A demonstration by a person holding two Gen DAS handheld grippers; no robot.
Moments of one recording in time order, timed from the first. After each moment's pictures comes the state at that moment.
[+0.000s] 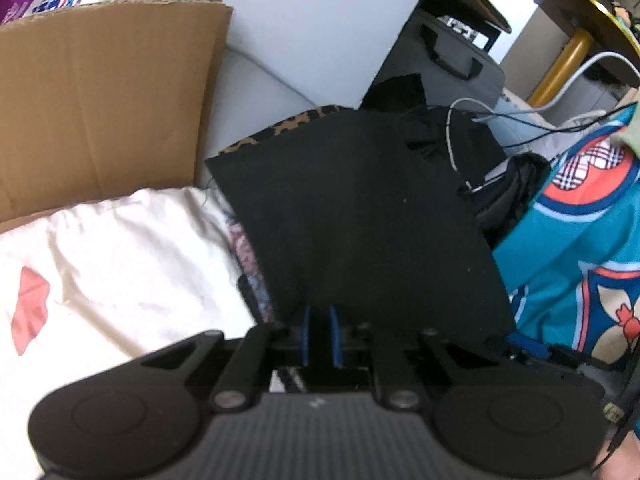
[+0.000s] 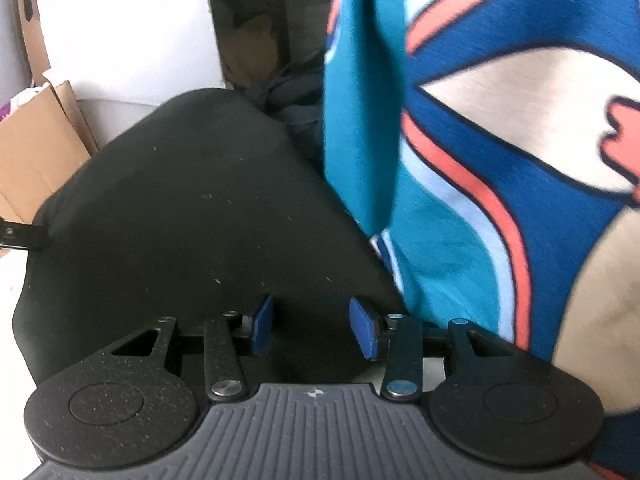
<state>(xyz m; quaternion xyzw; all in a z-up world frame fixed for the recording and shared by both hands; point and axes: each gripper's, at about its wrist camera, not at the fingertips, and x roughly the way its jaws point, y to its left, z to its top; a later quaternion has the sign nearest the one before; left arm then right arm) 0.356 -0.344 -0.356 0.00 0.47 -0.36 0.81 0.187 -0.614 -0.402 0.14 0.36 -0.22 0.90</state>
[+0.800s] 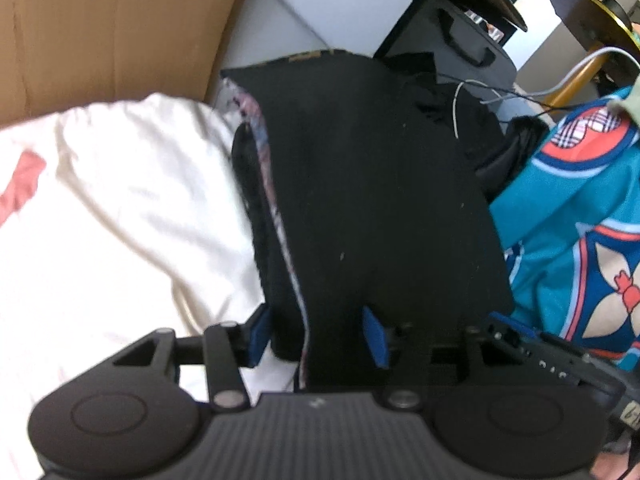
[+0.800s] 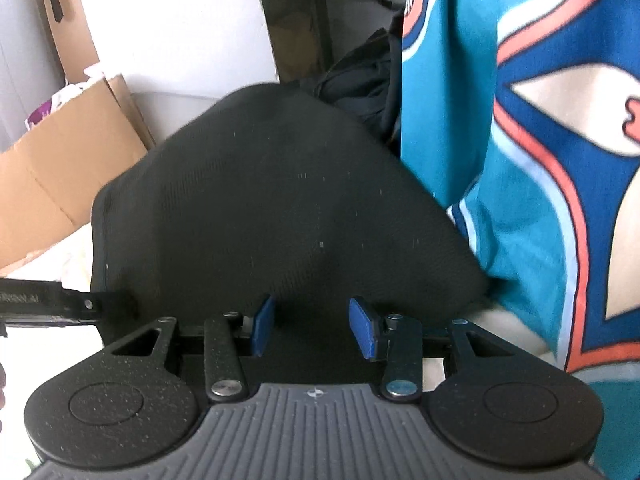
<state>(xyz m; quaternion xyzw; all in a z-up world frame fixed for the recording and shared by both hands) 0.303 -0.332 -0.400 -0.05 0.50 -0.34 0.80 0.184 -0.564 -0.396 0.16 0.36 -0.17 0.90</state>
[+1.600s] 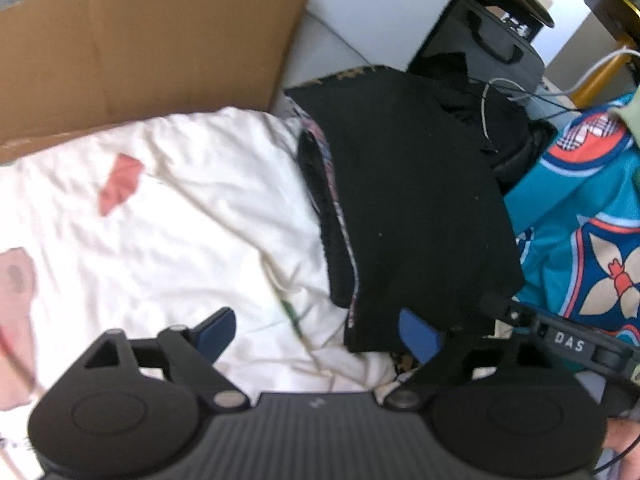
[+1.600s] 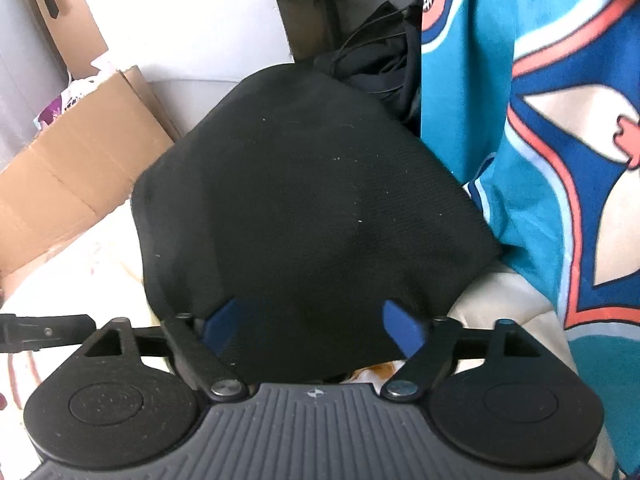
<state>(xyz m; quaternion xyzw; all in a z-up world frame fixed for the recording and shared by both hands) 0.284 -0.275 -0.323 0.00 0.53 -0.27 0.81 0.181 -0.541 -0.350 0.20 0.41 -0.16 0.88</state>
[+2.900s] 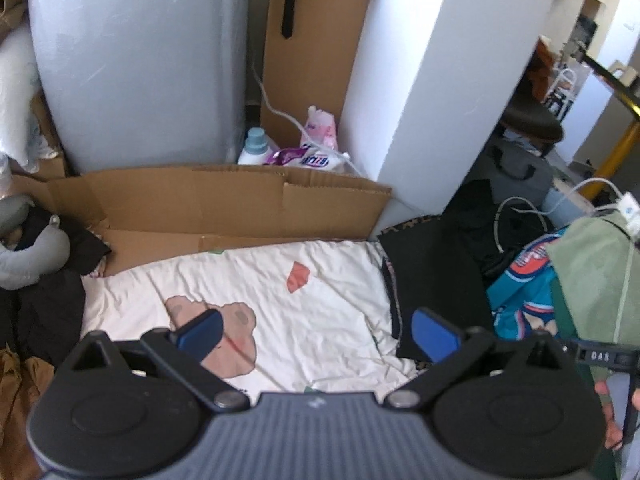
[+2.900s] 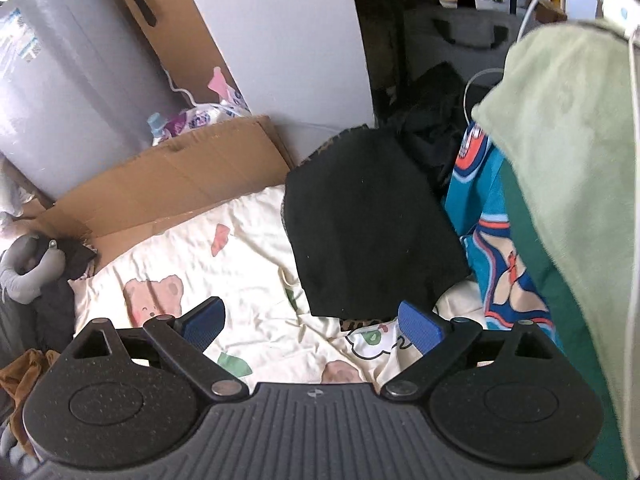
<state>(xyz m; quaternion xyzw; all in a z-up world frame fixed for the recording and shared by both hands) 0.209 -0.117 0.025 0.01 0.47 -0.16 0.87 0.112 -0.493 -0.066 0.18 0.47 -0.08 0.86</state>
